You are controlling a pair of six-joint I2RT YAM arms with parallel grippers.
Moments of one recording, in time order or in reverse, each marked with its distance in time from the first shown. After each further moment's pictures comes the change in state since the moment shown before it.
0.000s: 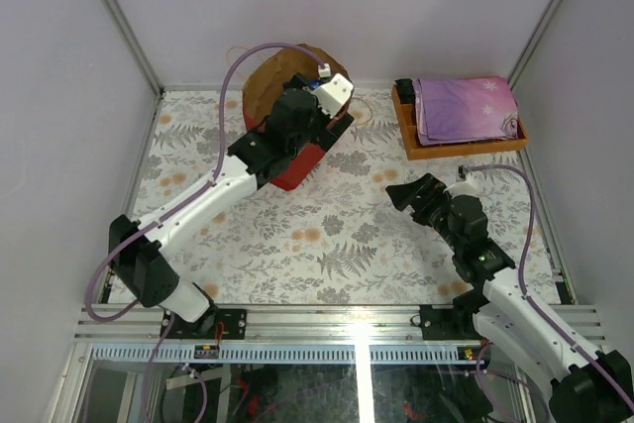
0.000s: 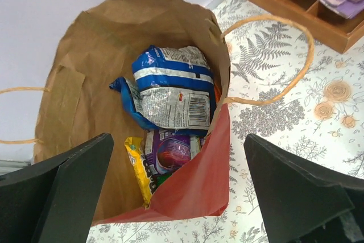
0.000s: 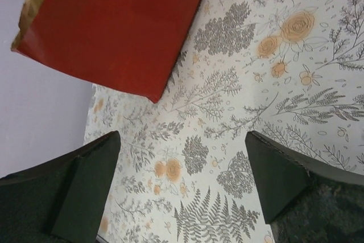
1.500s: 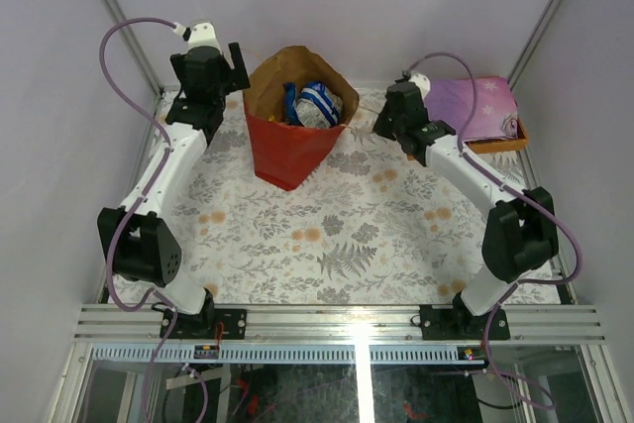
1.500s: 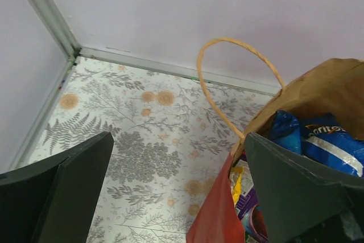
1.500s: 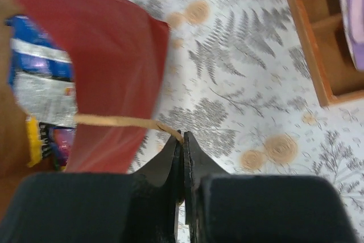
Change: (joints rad) left arm 0.570 0.077 0.084 0.039 -0.070 -0.497; right arm 0.034 0.986 1.062 -0.381 0.226 -0.274
